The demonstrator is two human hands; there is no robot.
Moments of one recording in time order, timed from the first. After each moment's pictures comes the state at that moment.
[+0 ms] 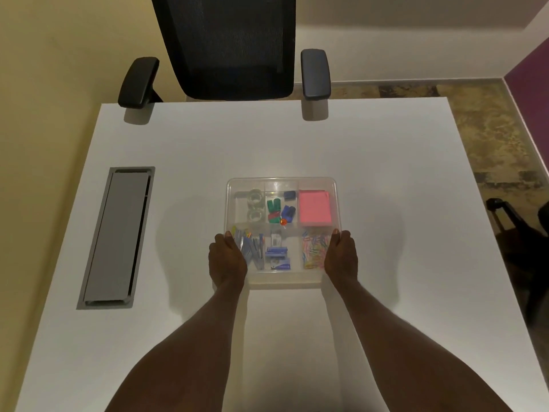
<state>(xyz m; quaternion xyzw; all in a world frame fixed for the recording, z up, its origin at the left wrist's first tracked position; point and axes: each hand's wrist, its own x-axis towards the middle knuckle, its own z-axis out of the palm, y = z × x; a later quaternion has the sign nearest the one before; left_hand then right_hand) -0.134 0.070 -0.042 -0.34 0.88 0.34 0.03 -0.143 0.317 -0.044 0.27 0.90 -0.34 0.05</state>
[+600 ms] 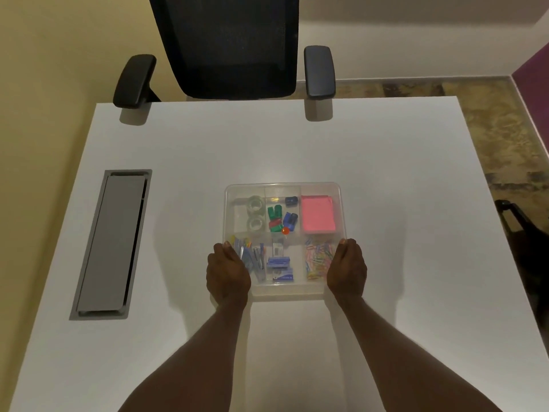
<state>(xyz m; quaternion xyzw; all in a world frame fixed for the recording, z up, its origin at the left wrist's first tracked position) -0.126 0.074 -0.060 -0.36 0.89 0.29 -0.01 -0.131 0.313 -0.055 0.23 0.92 -0.29 -0.11</state>
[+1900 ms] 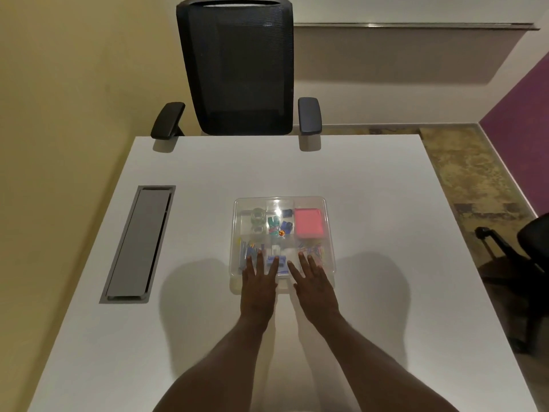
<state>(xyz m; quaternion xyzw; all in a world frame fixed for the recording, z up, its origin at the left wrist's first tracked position) -0.041 0.119 -0.004 0.01 0.98 0.11 0.16 -0.039 0.281 0.013 -0.12 0.98 -0.09 0.14</state>
